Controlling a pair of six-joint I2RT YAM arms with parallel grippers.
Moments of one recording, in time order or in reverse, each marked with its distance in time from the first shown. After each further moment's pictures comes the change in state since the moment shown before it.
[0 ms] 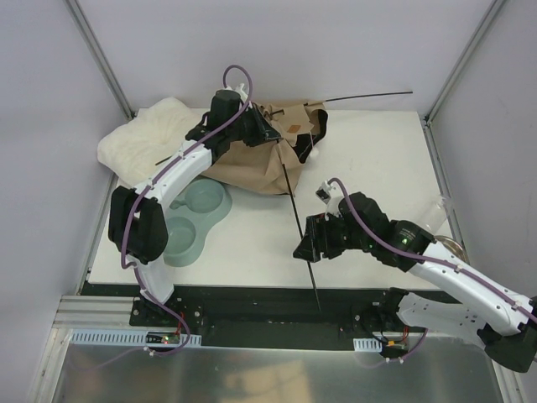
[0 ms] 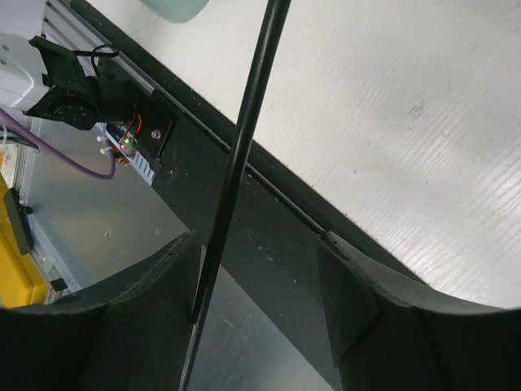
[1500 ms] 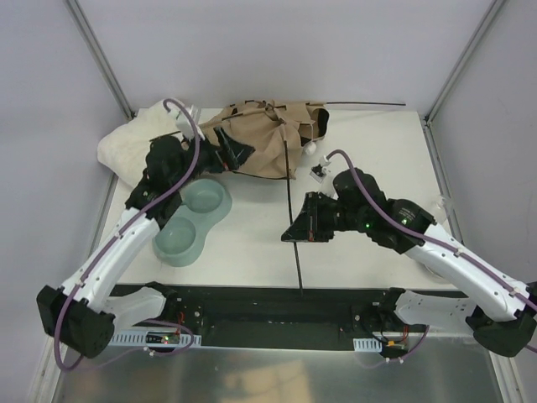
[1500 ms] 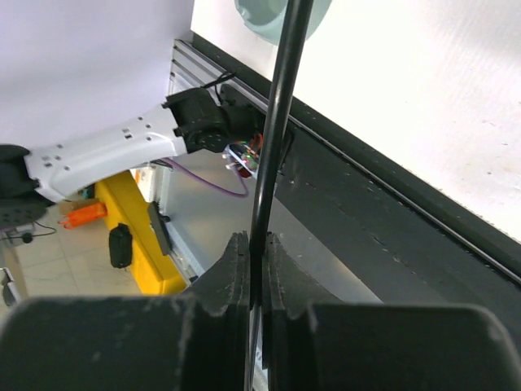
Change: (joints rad) left arm 0.025 -0.635 -0.453 0.129 -0.098 0.200; right arm 0.005 0.143 0.266 -0.059 -0.113 0.281
